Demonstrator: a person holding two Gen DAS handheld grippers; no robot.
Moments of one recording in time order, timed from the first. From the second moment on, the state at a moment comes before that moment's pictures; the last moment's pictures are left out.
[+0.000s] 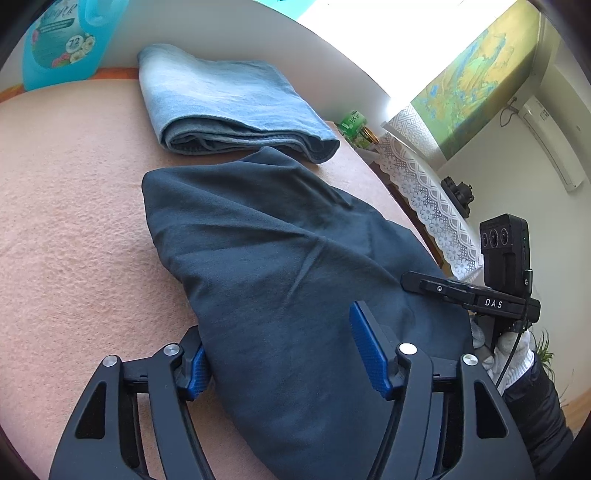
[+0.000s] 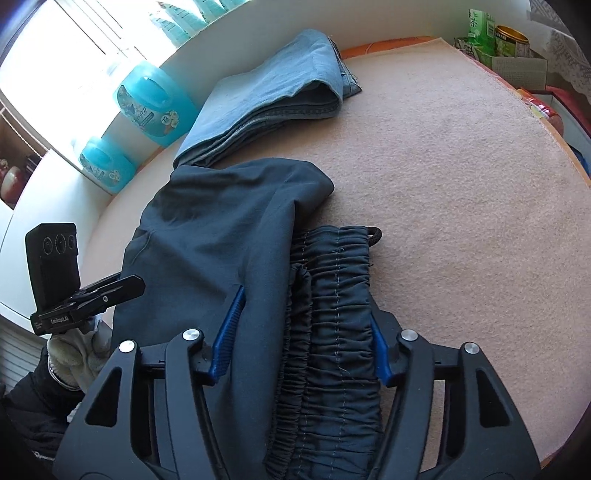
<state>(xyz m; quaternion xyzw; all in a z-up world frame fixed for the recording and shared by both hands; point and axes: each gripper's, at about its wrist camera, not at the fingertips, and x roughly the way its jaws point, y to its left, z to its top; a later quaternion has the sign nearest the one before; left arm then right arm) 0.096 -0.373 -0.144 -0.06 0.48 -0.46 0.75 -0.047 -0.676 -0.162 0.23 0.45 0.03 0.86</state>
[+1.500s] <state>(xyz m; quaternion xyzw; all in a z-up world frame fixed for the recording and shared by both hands) 0.209 -0.388 0.027 -0.06 0.27 -0.49 0.83 0.081 -0.588 0.040 0.04 0.24 -0.01 0.97</state>
